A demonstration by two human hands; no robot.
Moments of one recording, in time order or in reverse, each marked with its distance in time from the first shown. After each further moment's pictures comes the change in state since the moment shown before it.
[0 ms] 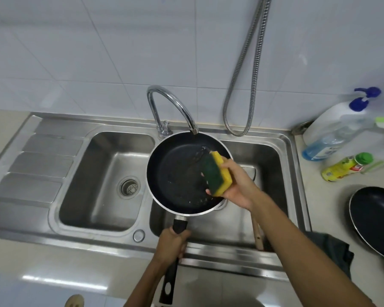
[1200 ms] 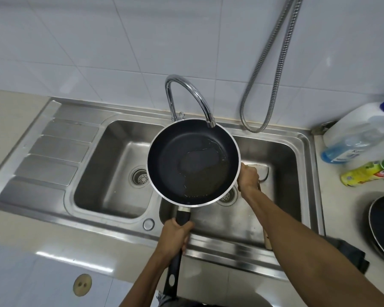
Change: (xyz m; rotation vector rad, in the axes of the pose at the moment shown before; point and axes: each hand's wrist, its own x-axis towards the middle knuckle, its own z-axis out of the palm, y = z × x) left_hand -0.010 0.004 -0.015 -0.073 0.029 -0.022; right_hand 0.097 0.041 -0.066 -0.669 0.875 -0.033
